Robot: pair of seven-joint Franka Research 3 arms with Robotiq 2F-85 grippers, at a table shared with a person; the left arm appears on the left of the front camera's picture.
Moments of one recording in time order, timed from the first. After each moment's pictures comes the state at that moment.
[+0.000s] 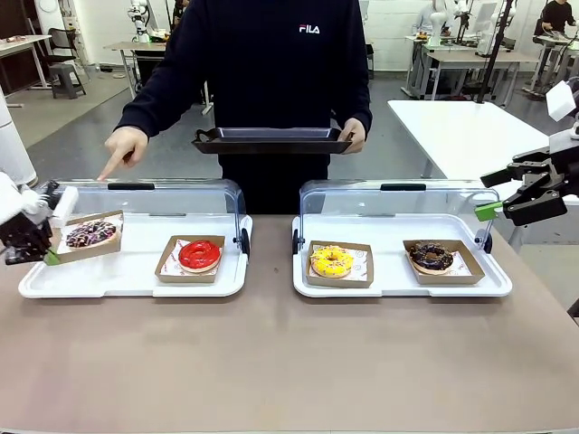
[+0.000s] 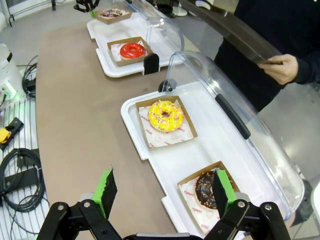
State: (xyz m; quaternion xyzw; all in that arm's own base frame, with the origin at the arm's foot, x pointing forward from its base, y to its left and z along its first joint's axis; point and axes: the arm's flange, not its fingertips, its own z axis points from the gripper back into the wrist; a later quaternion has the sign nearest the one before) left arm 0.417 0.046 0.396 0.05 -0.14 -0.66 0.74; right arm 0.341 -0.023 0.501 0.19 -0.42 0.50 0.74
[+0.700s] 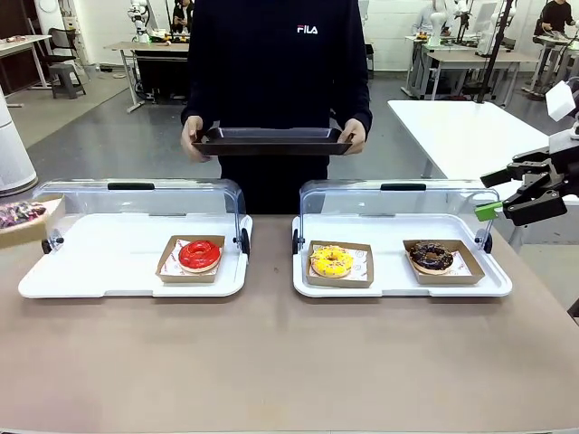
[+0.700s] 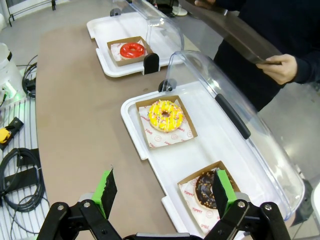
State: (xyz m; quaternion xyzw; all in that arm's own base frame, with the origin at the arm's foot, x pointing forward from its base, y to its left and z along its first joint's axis) left arm 0.292 0.082 0.528 0.03 -0.16 -0.67 0.73; right arm 0.341 -0.023 0.500 0.19 -0.42 0.50 0.74
